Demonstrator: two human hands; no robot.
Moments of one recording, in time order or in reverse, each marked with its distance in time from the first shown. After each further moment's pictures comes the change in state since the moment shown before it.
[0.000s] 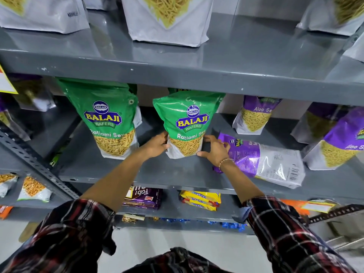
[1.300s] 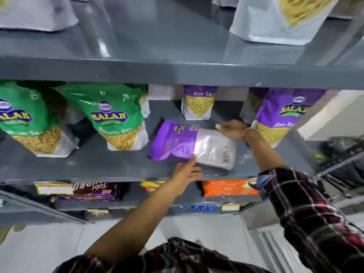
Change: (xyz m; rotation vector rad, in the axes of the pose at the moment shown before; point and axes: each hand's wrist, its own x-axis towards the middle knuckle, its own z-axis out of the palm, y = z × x) left_hand -0.031 0.167 0.281 -0.897 -0.018 -0.483; right_hand -0.013 0.163 -0.211 -0.202 -0.272 0.215
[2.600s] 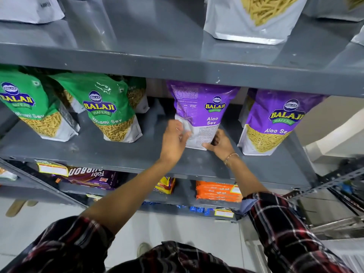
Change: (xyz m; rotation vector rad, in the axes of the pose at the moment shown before) left_hand 0.020 0.048 0.030 0.666 0.497 0.978; right_hand 0.003 0.038 0.070 0.927 0.105 -0.247
